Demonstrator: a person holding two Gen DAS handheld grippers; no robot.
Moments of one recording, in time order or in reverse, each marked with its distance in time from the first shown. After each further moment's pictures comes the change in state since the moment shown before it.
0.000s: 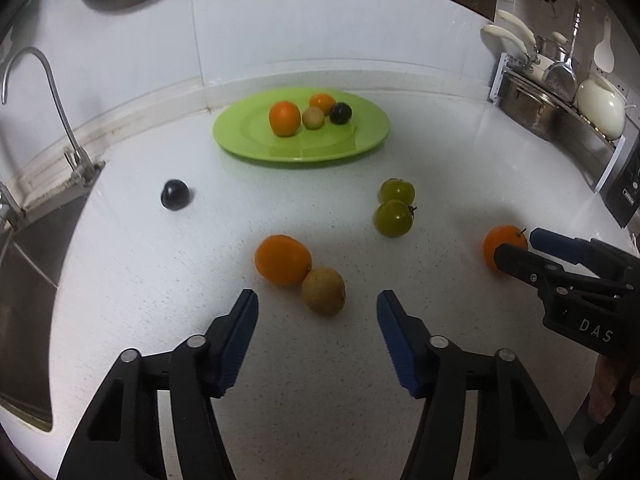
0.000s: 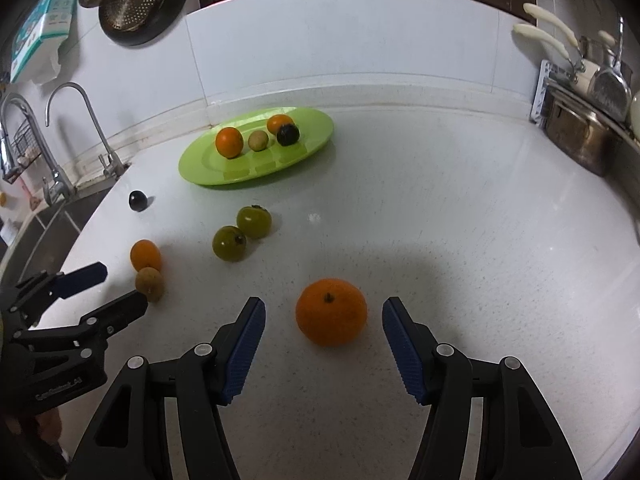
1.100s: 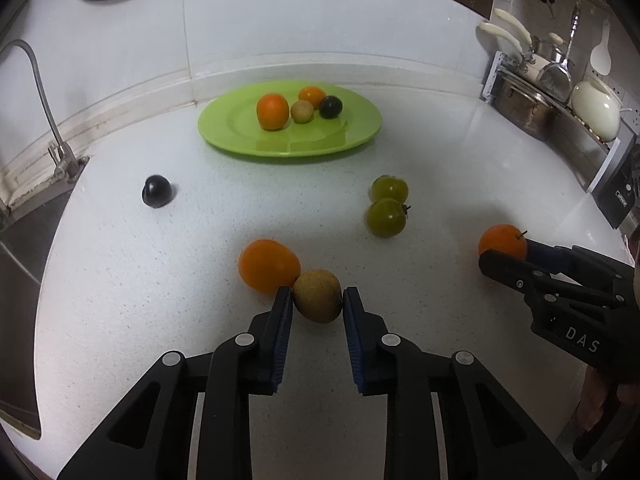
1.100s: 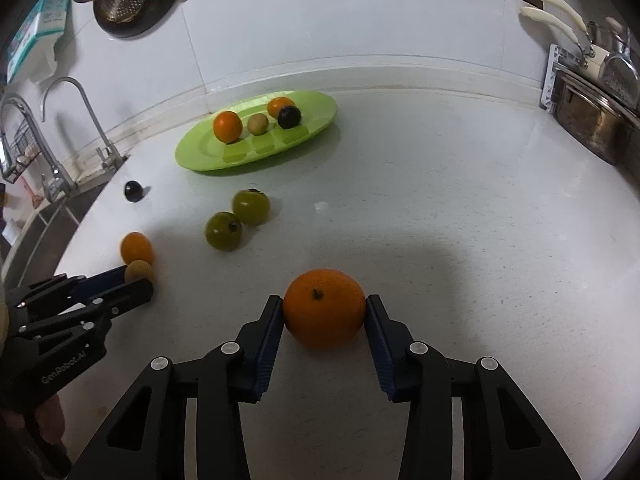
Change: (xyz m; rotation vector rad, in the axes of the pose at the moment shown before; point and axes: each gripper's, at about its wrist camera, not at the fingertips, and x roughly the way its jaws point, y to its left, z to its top) left arm 0.007 0.001 0.002 0.003 0.004 -0.050; right arm 0.013 0.003 0.000 0.000 0.026 0.043
